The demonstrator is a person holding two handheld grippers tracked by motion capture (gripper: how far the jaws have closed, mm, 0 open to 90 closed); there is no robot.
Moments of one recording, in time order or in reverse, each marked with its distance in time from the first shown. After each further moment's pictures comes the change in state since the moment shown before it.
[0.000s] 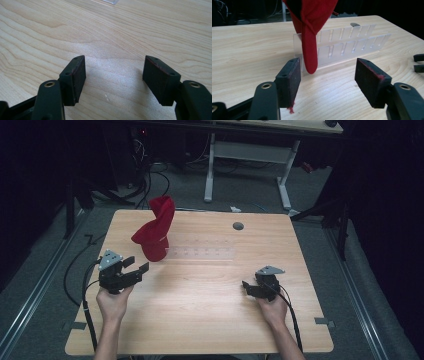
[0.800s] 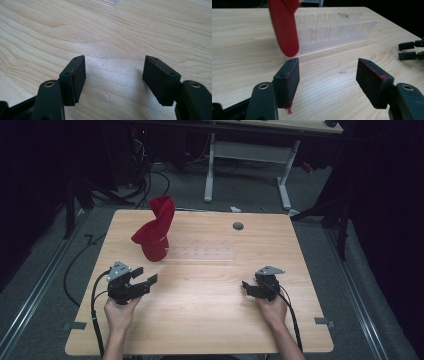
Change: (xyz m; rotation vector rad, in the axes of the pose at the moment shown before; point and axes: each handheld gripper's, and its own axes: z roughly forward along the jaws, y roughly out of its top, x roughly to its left) left arm -0.008 -0.035 -0.004 0.080 -0.035 -0.038; right arm 0.001 0.000 0.000 0.000 0.000 0.002
